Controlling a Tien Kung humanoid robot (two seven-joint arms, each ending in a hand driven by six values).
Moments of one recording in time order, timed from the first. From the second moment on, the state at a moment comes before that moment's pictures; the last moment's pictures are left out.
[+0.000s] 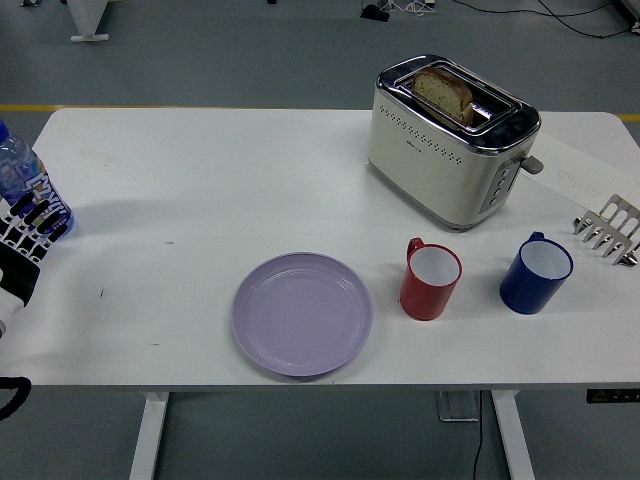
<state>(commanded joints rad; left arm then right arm) -0.09 0.18 -1.72 -1.22 0.64 -0.05 0.02 0.15 -0.04 1.08 0.26 -0.29 -0.46 -0.30</state>
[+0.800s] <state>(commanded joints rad) -0.08 0.18 -1.71 -1.22 0.62 -0.04 0.01 0.14 -0.04 1.08 0.26 -0.29 -0.46 -0.30</state>
